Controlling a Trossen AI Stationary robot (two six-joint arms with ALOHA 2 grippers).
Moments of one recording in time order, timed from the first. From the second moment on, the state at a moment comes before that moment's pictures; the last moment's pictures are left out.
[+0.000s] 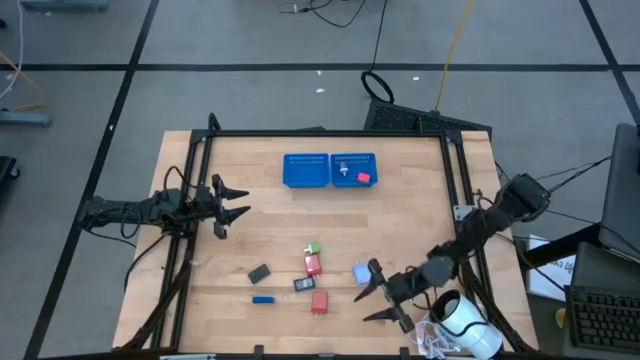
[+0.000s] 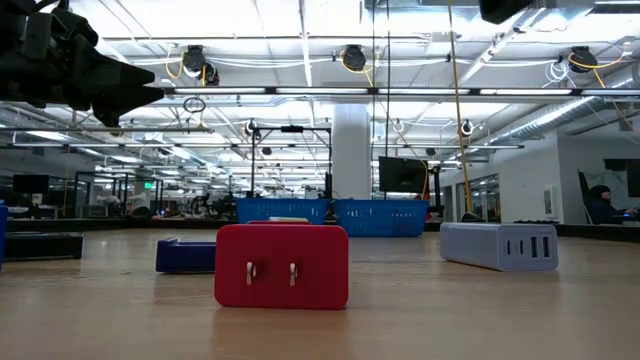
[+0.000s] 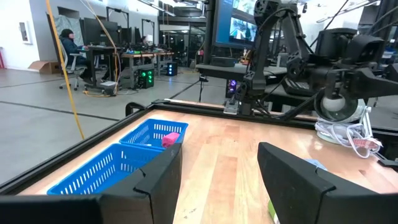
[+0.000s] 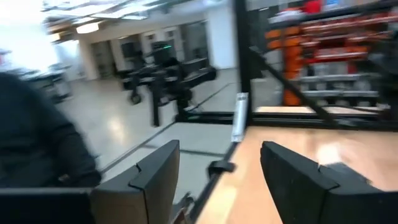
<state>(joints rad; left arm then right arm) -0.05 0.01 0.02 0.06 -0.23 -0.06 0.68 1.62 0.60 1.11 0.23 0.15</state>
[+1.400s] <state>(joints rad) -0.05 0.01 0.02 0.06 -0.23 -0.06 0.45 1.76 1.04 -0.44 0.17 0.20</state>
